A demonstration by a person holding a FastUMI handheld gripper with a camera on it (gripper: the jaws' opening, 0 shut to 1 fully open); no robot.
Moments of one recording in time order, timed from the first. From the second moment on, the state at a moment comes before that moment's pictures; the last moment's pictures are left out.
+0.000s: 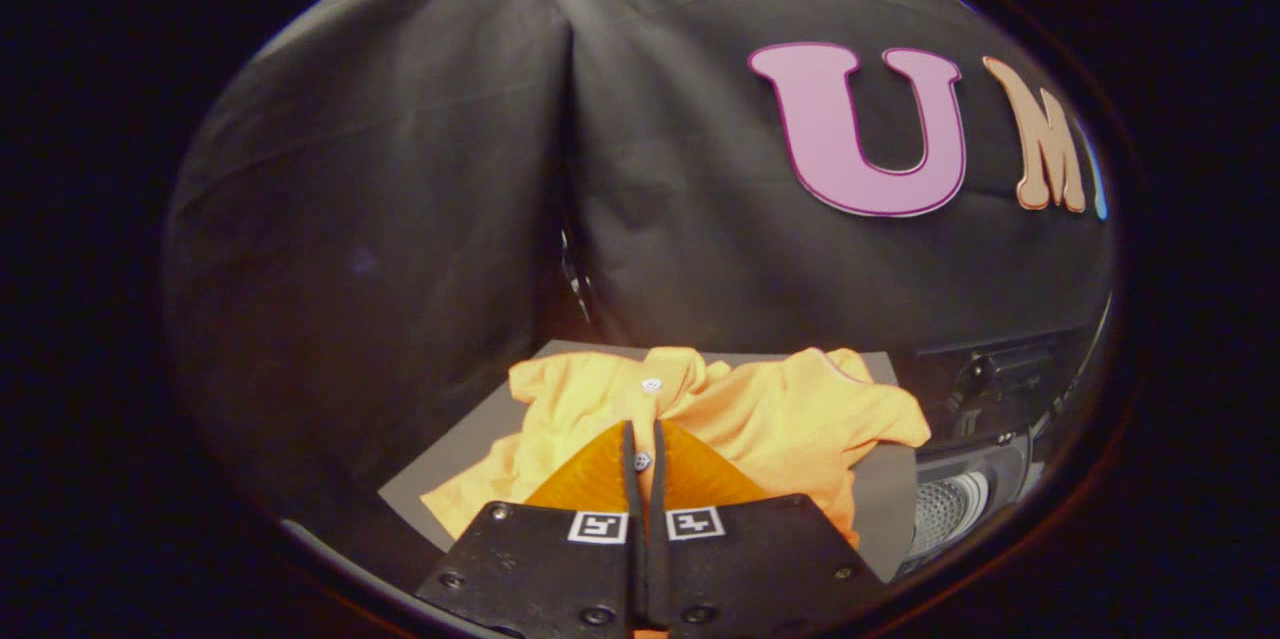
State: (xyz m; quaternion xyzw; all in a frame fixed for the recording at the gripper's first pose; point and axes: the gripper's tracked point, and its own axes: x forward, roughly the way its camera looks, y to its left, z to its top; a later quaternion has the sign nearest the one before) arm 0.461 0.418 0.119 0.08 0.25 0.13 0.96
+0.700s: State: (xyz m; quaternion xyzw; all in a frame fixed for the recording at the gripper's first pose) arm 0.400 0.242 0.208 0.07 0.14 0.10 0.98
